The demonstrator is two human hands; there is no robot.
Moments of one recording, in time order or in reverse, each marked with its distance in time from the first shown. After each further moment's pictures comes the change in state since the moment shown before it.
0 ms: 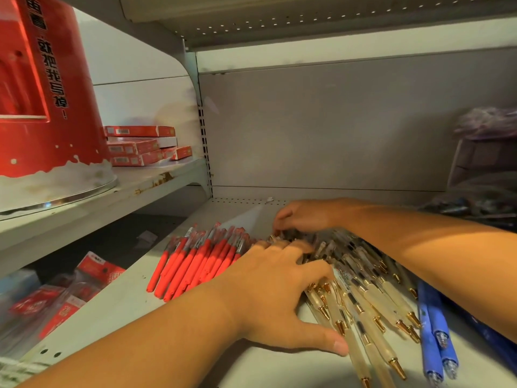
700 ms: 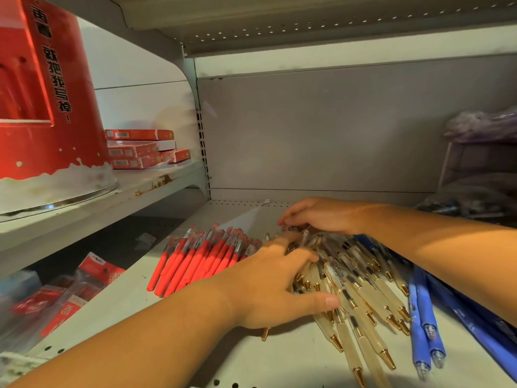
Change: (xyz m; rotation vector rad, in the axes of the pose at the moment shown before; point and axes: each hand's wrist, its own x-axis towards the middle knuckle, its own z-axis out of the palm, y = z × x) left_hand 0.003 -0.004 0.003 -0.319 -0.067 -0.152; right_hand -0.033 0.009 0.000 0.315 0.123 0.105
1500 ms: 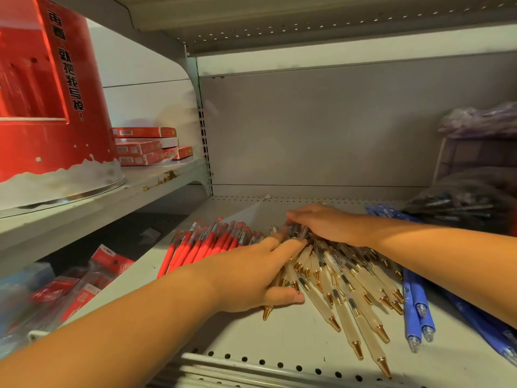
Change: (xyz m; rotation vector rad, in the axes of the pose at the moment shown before) left_hand -0.012 -0.030 -0.001 0.235 -0.028 0.131; right_hand -0.016 0.005 0.028 -0.090 0.142 0.026
